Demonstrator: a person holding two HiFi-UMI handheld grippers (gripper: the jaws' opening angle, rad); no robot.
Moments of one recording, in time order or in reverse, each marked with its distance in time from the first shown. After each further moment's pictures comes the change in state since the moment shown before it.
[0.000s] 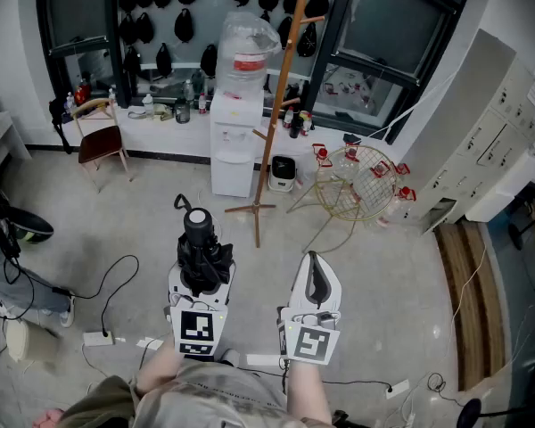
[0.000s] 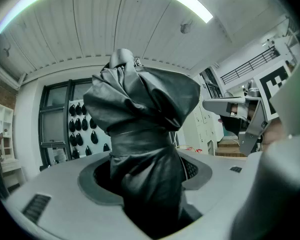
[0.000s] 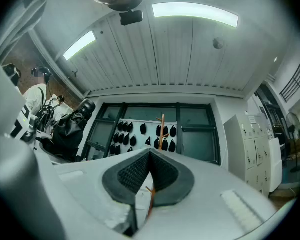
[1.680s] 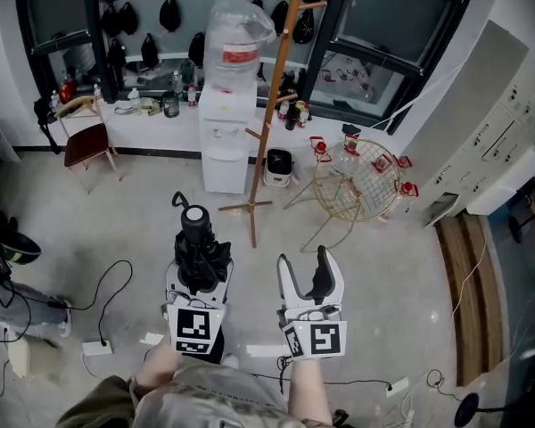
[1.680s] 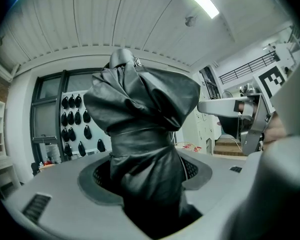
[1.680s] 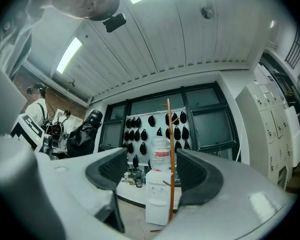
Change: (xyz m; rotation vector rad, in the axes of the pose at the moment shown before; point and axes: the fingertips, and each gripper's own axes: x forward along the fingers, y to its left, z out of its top) left arm 0.097 0.029 -0.019 -0.011 0.043 -0.060; right arm 0.089 0.001 -0.058 0.200 0.074 0.139
